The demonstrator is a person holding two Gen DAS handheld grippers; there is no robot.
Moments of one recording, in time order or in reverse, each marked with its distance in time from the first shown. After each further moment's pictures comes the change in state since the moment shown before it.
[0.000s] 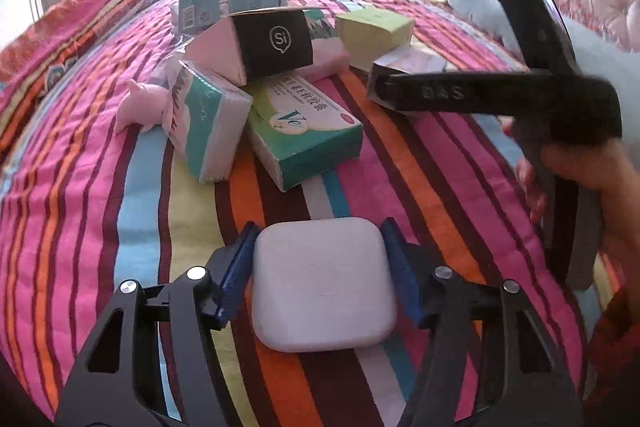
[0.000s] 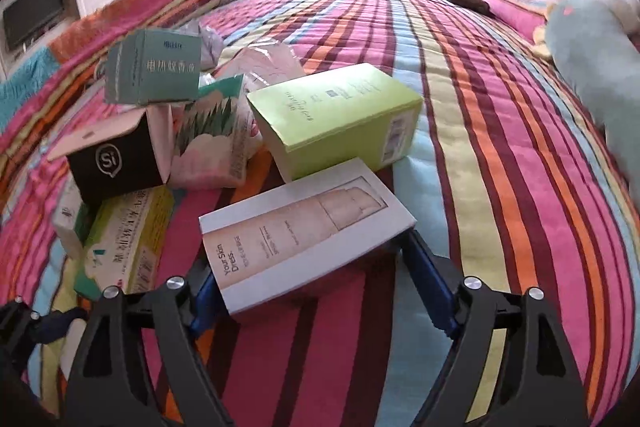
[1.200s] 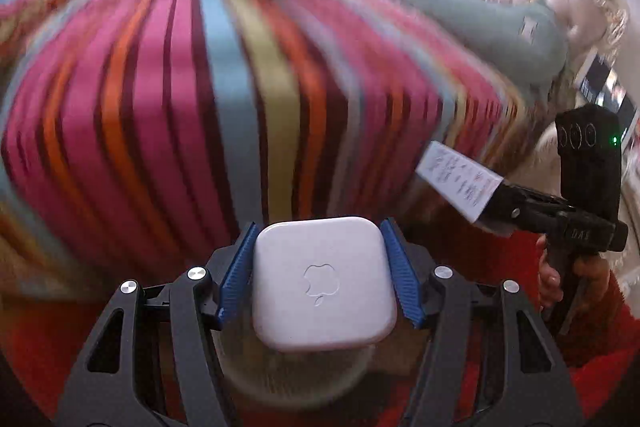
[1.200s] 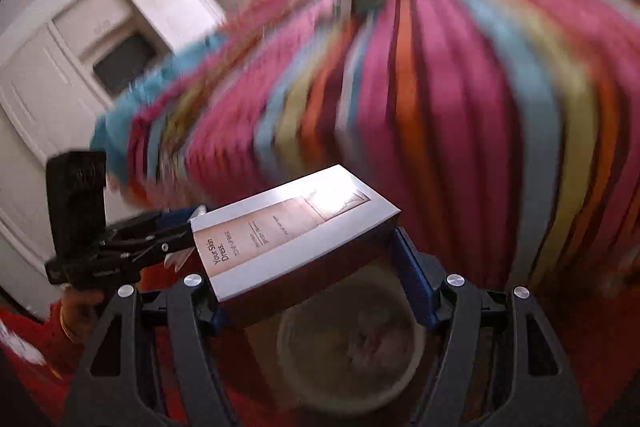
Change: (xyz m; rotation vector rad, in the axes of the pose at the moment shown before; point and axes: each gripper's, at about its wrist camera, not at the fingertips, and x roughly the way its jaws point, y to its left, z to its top) left arm -0.213 0.023 -0.304 -0.019 0.127 -0.285; right arm -0.229 0.104 -0.357 0.196 0.128 0.444
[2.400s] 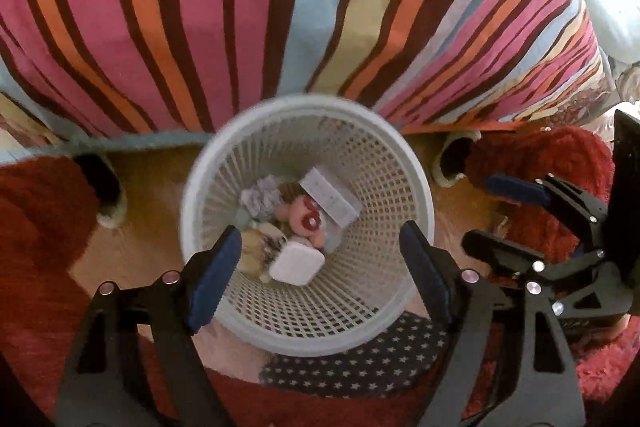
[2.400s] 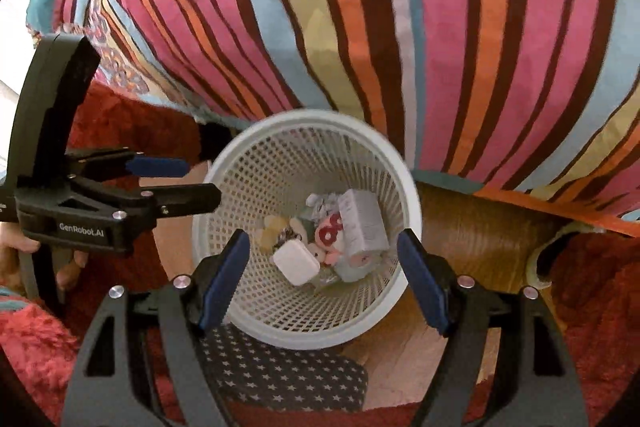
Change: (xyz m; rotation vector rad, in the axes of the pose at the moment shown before) left arm 0.110 0.052 -0.071 -0.195 0.300 0.065; right arm 0.093 0.009 -0.049 -0.156 0.259 -0.209
